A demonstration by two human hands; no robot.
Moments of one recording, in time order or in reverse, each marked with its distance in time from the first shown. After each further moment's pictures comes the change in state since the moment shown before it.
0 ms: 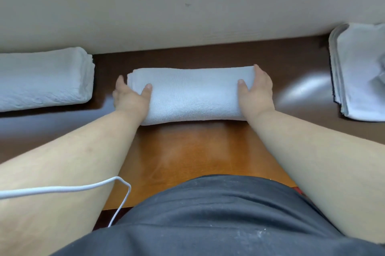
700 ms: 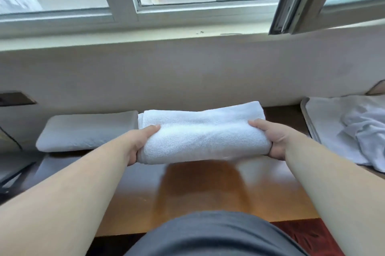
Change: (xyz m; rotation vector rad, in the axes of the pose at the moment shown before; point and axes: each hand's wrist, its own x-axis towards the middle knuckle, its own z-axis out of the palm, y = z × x) left_hand -0.111 0.003 -0.169 -0.560 -0.428 -0.114; right_hand -0.089 -0.068 -0.124 0.797 -0.502 0.365
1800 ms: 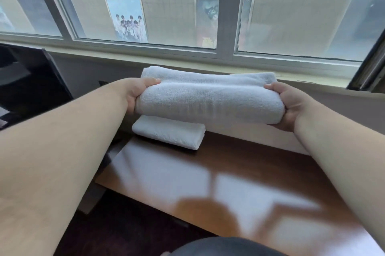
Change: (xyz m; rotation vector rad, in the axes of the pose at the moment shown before) left_hand -0.183 0.056 -0.189 -0.209 0.231 0.262; right_hand -0.118 -0.091 0.191 -0.072 -0.353 -0.216
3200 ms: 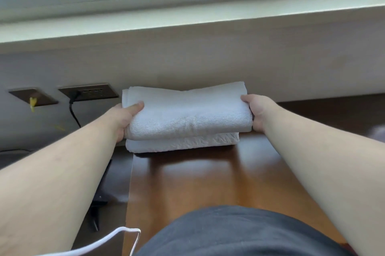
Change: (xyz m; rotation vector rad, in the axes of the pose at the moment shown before) left_hand 0.391 -0.080 -0.135 0.105 -0.091 -0.095; right_hand 0.278 0.166 0.164 0.096 0.470 0.173
